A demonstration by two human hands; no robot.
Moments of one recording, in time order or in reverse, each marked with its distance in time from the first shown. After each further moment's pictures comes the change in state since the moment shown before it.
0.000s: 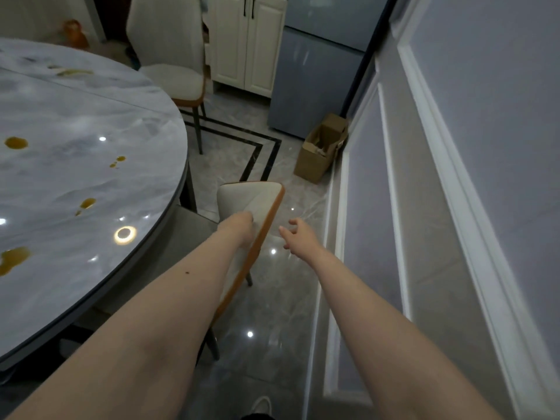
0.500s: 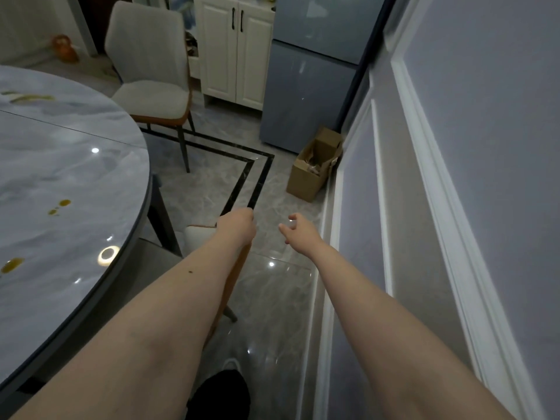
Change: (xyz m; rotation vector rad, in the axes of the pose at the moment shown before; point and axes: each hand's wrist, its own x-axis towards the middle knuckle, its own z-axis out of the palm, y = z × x) left_hand 0.146 0.102 -0.053 0.028 0.184 -0.010; right_hand 0.161 -0.021 -0.114 -0.121 0.013 -0.065
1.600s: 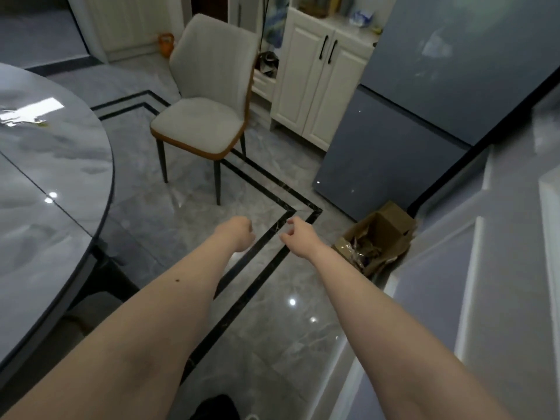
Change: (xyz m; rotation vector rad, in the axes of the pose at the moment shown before) left_hand 0.468 0.033 -0.119 -0.183 -0.044 -0.317; right_hand 0.512 -0.145 -0.120 -0.280 -0.334 -0.267
